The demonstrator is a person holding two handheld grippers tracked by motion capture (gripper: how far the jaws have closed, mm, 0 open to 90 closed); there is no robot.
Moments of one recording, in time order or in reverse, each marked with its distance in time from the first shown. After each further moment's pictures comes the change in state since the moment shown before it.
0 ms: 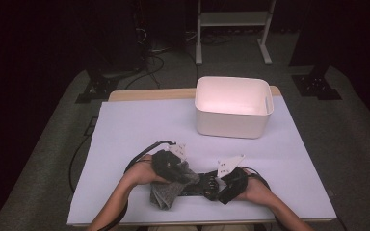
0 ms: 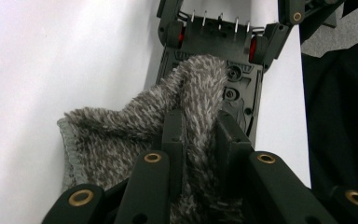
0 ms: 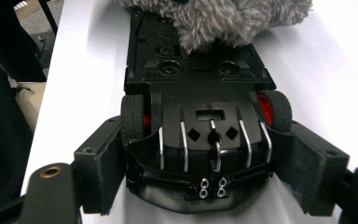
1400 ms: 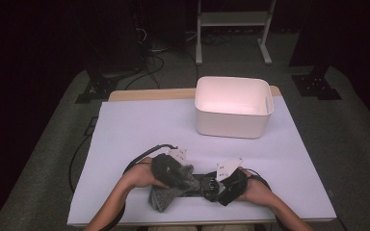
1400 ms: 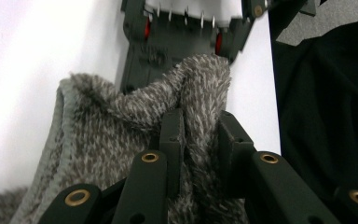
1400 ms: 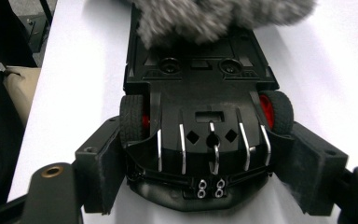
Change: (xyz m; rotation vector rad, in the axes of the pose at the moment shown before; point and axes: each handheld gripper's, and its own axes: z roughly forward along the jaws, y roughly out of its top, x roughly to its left) left arm -0.012 -0.005 -0.002 0.022 -0.061 0.036; right arm 0.005 0.001 0.001 0.027 -0.026 -0.060
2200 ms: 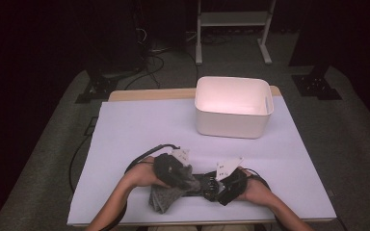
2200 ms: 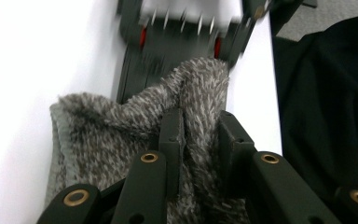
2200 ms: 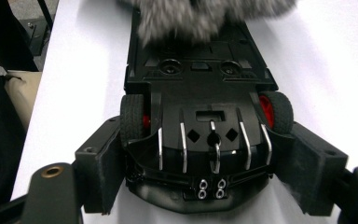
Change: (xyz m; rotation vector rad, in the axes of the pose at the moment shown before) left arm 0.001 0.020 0.009 0.031 -0.008 0.043; right arm 0.000 0.001 0.000 -0.007 0.001 0.011
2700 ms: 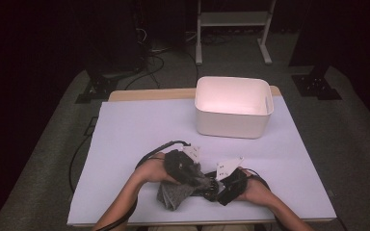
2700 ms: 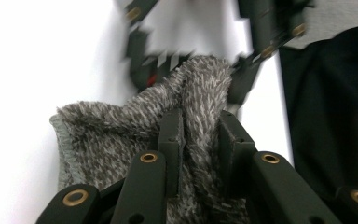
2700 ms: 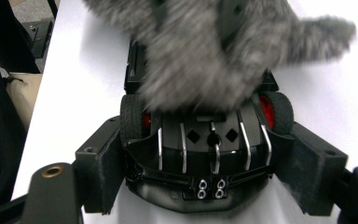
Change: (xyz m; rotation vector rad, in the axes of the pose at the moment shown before) left arm 0.012 0.012 0.004 0.001 0.013 0.002; right arm 0.000 -0.001 0.000 -0.006 0.007 0.018
